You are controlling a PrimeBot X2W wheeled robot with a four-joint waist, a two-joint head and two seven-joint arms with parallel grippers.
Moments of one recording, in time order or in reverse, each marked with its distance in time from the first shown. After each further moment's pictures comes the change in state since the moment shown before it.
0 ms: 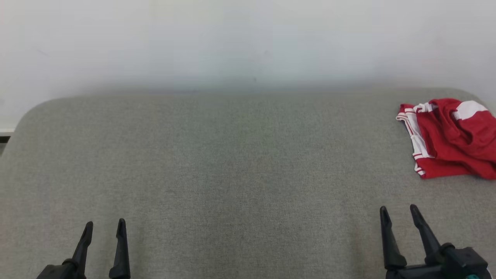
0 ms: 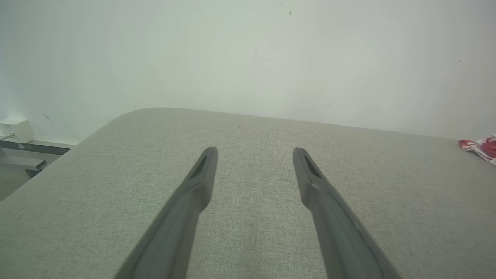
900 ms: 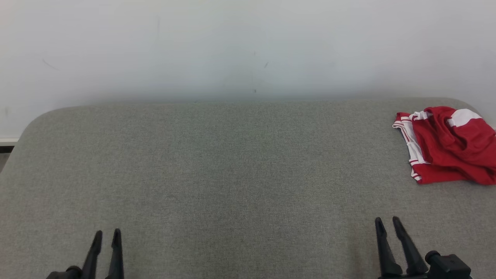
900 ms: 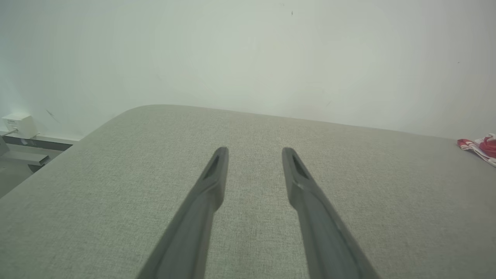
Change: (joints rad) left arm 0.019 -0.014 0.013 0.027 0.011 -0.008 0.001; right arm 0.005 0.047 0.012 0.069 -0.026 0.000 -0.016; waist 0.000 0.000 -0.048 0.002
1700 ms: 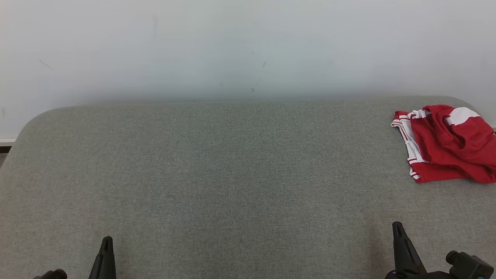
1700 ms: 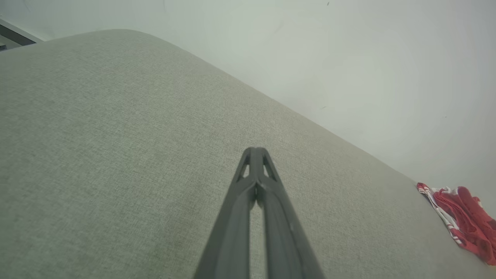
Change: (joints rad) left arm -0.009 -0.020 0.008 0.047 -0.359 -0.009 0.102; right arm -0.007 -0.001 -0.021 0.045 0.373 0.000 0.084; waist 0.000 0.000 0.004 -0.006
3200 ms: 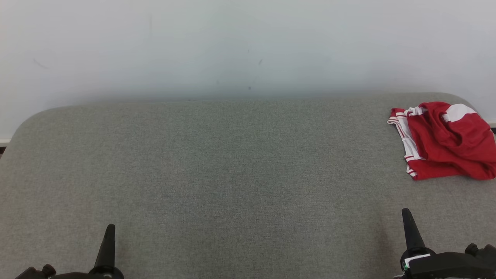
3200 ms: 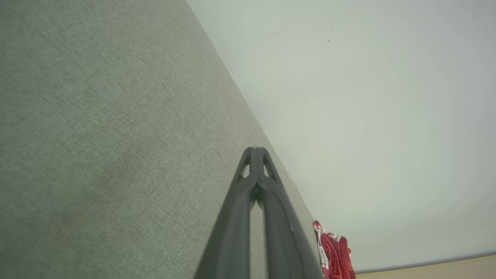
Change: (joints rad) left arm -0.065 -0.015 0.020 0.009 -0.559 -0.017 0.145; right arm -0.076 -0.001 -0.054 0.015 0.569 0.000 0.137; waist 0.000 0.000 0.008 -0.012
